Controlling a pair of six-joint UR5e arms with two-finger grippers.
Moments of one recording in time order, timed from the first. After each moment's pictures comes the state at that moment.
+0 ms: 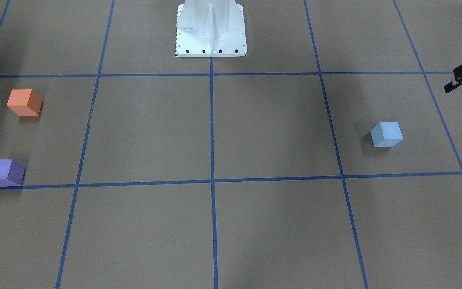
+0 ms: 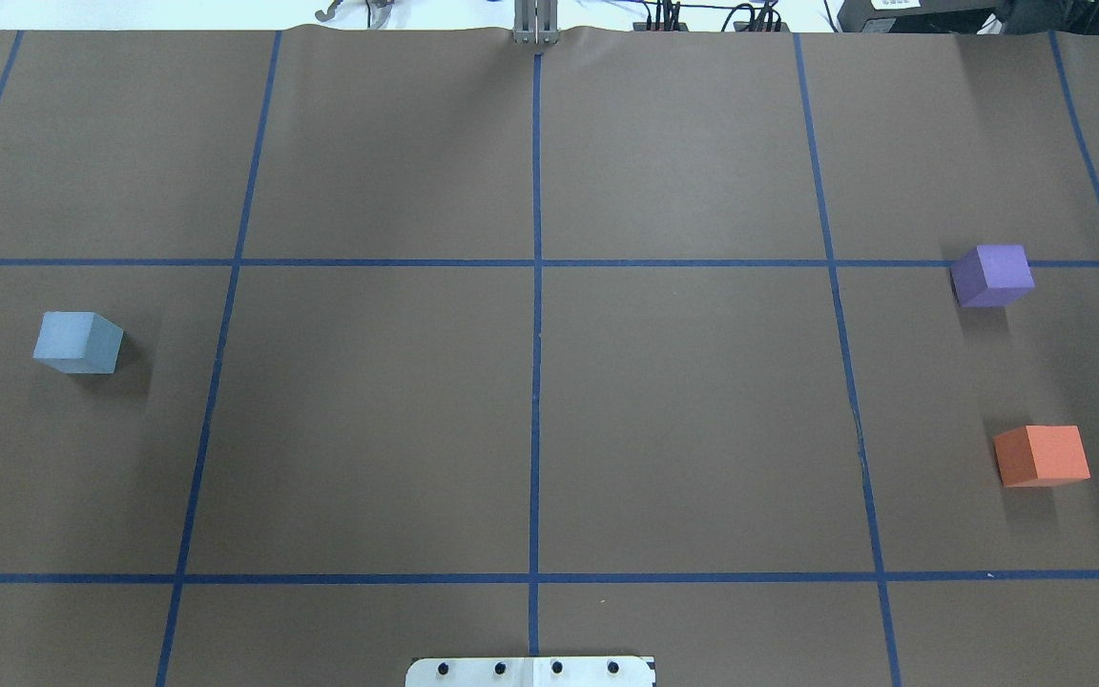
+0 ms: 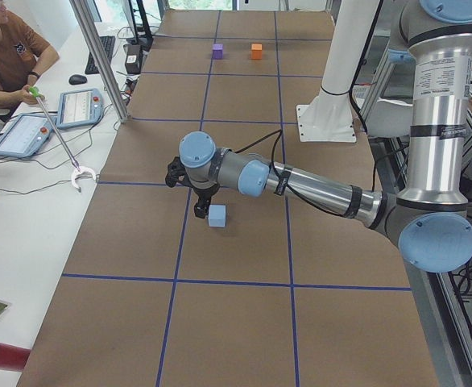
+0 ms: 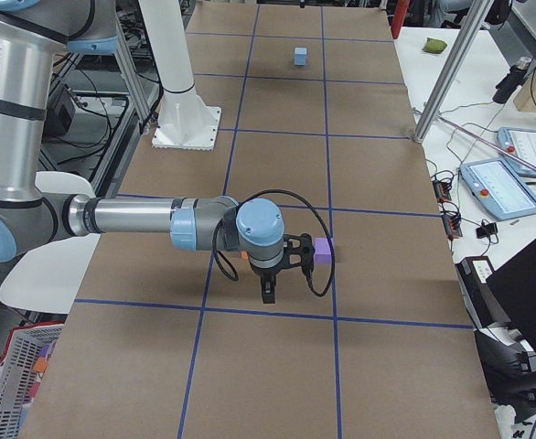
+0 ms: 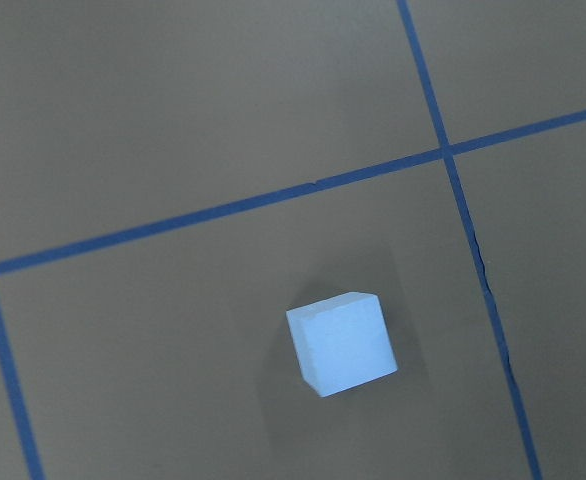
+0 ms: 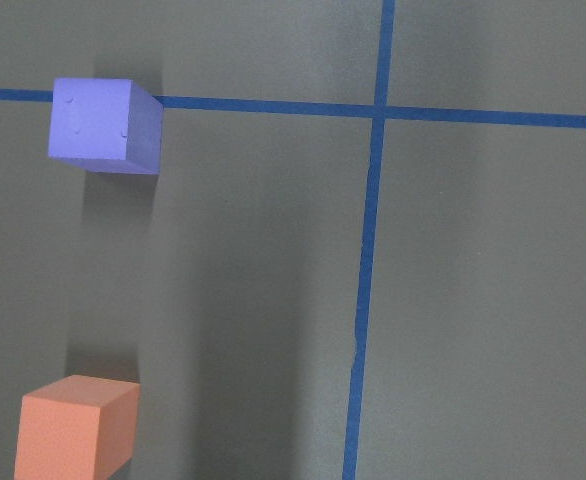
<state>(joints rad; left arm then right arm) -1.33 -1.56 -1.87 -1.66 -2.51 -0.23 1.62 -1.81 1.87 -1.58 2.46 -0.07</state>
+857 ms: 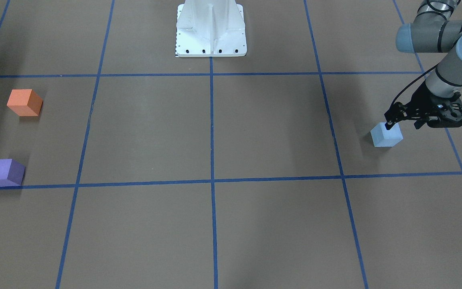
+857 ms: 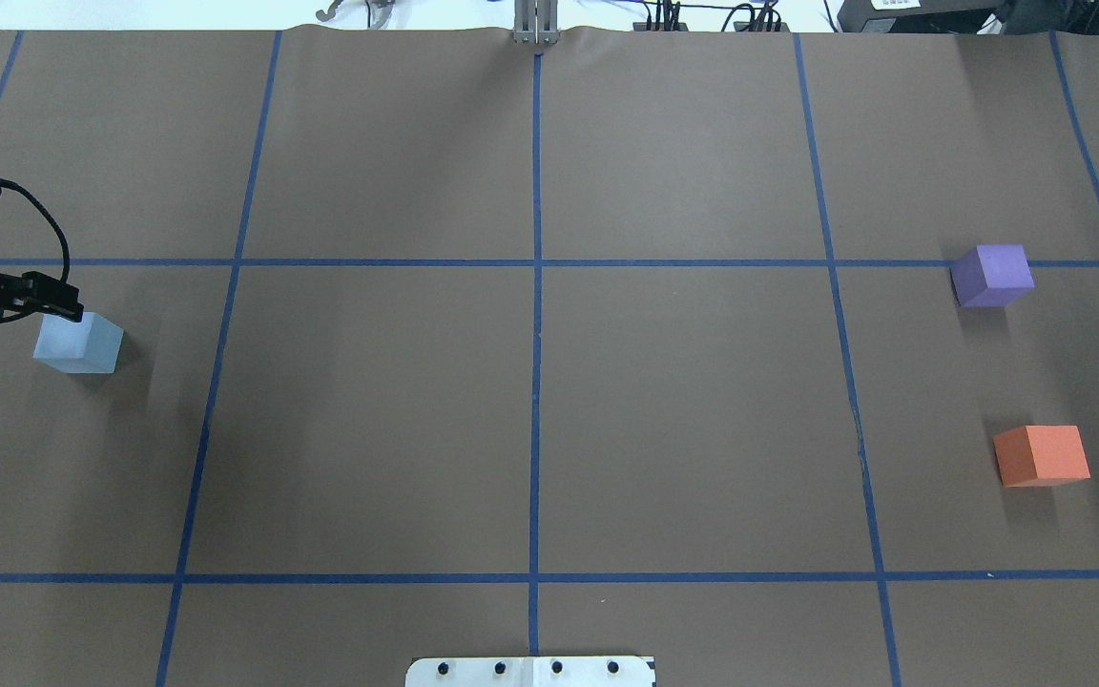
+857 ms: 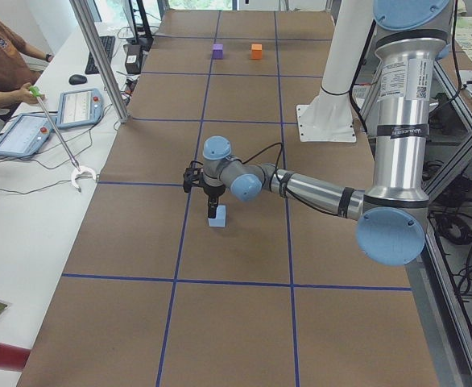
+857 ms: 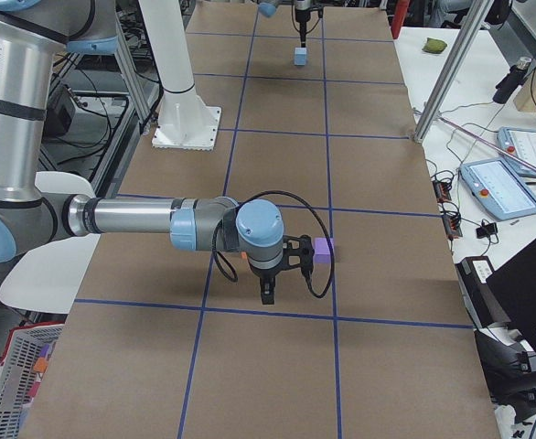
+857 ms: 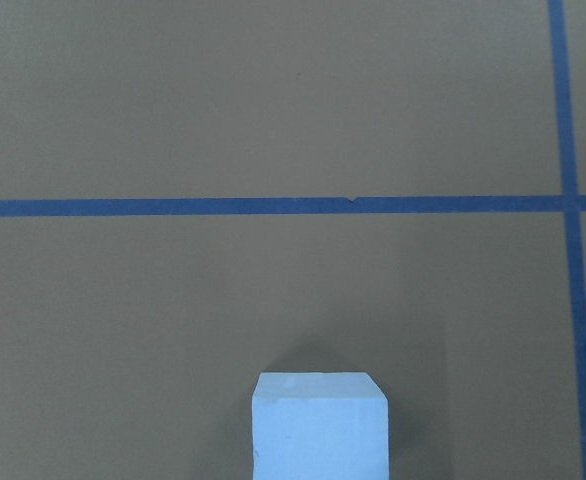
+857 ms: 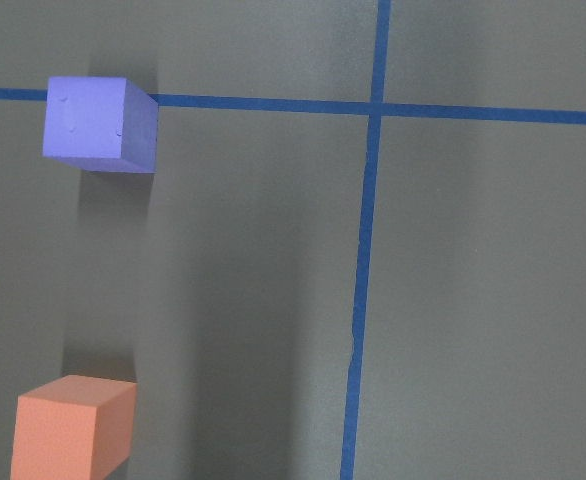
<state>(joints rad) -0.98 -1.57 -1.72 -2.05 -2.11 -0.81 1.62 -1.82 1.87 -1.59 2.45 -0.07</state>
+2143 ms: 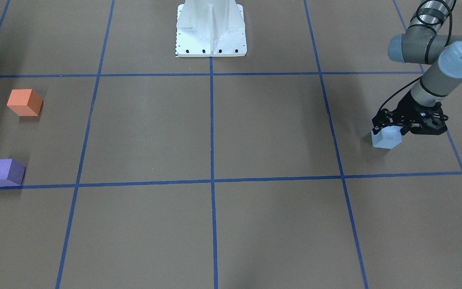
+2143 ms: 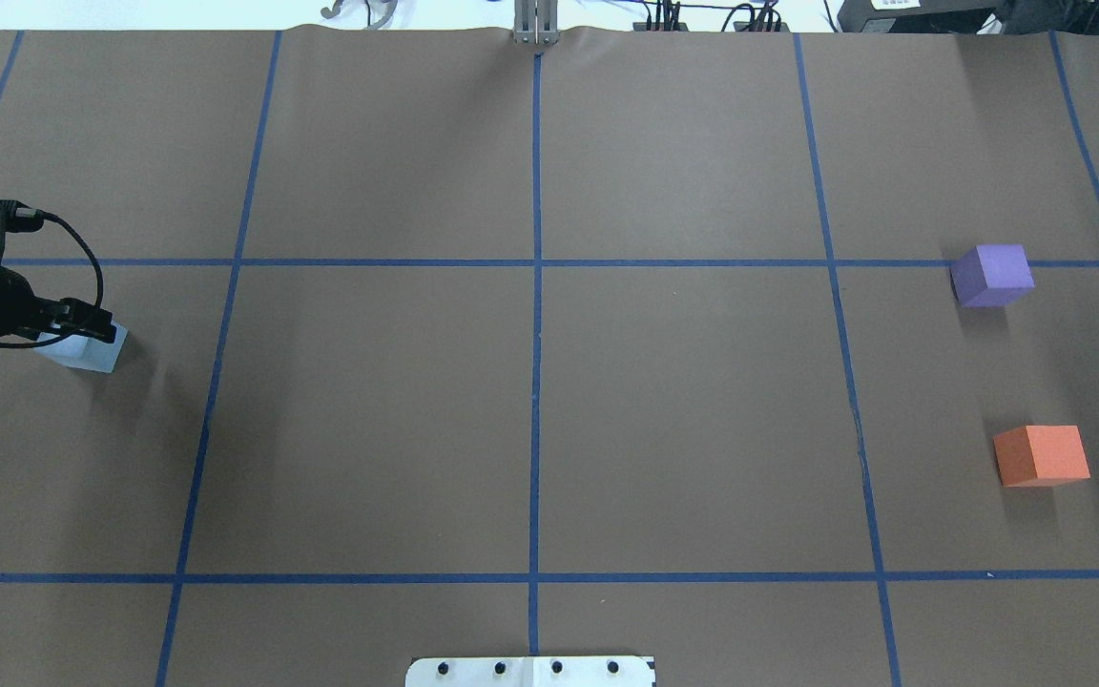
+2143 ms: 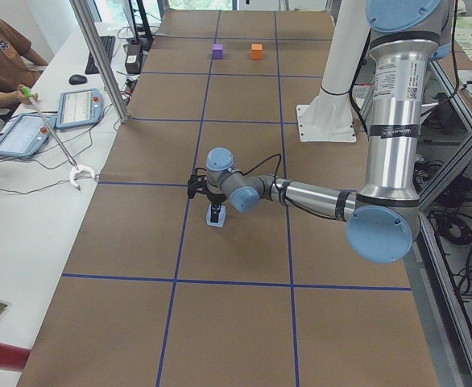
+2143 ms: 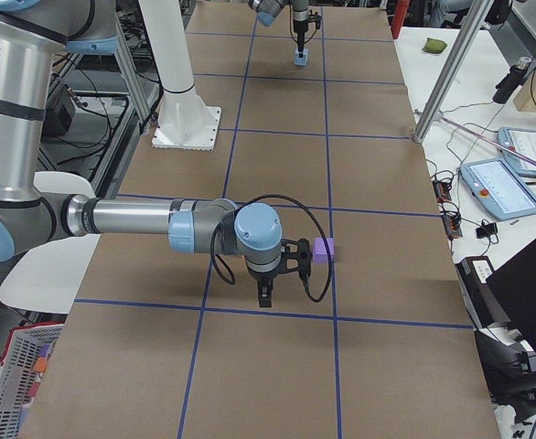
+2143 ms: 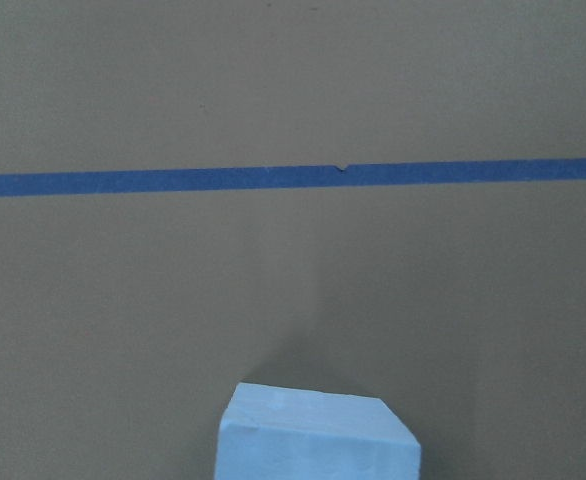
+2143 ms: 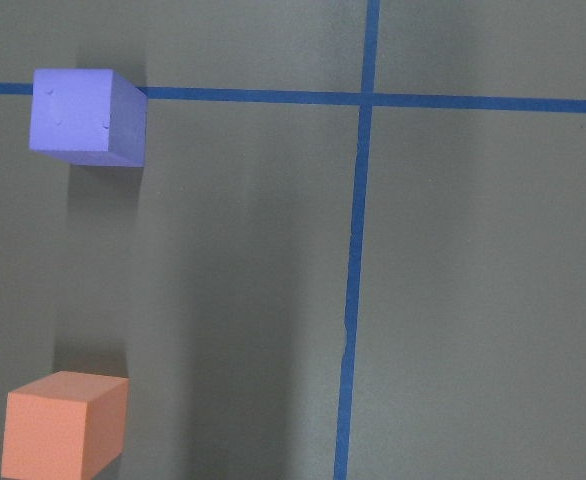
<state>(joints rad) -0.91 -1.58 -1.65 -2.16 -2.11 -0.84 1.62 -1.82 1.86 -1.59 2.45 -0.07</state>
